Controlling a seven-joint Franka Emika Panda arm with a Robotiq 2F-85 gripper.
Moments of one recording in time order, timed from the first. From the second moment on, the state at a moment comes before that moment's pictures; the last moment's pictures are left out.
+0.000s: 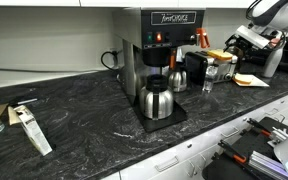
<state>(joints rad) -0.31 -0.52 -0.13 -2.78 0.25 2.72 0.69</state>
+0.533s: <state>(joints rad) -0.24 -0.47 -0.16 -2.78 0.42 2.86 0.65</state>
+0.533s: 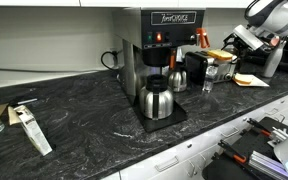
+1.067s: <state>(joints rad) -0.23 -0.44 -0.16 -2.78 0.43 2.89 0.66</state>
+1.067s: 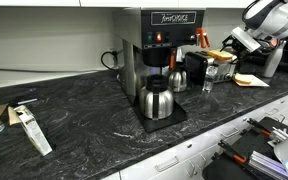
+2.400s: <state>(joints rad) -0.21 -0.35 -0.18 -2.79 0.58 3.04 0.72</state>
